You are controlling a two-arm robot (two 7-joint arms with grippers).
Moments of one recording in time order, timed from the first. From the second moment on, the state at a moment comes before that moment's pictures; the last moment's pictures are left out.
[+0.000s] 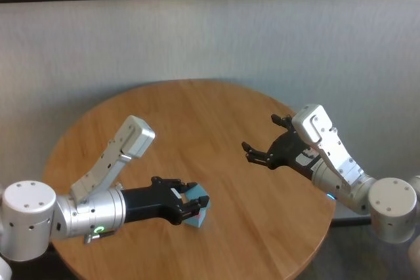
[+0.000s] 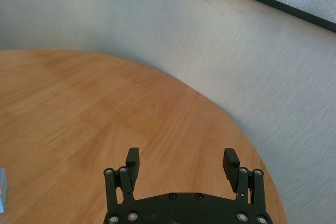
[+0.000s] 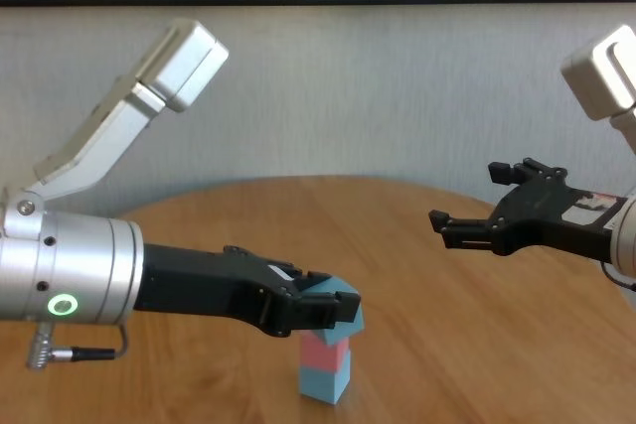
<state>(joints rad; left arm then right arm) -0.38 0.44 0.52 -1.40 -0.36 0.27 -0.72 0.47 0.38 -0.54 -1.11 0.15 -0.13 0.31</state>
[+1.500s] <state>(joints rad) -0.43 0.45 0.57 -1.34 -0.36 0.25 -0.70 0.47 0.38 -0.54 -1.11 0.15 -0.13 0.31</state>
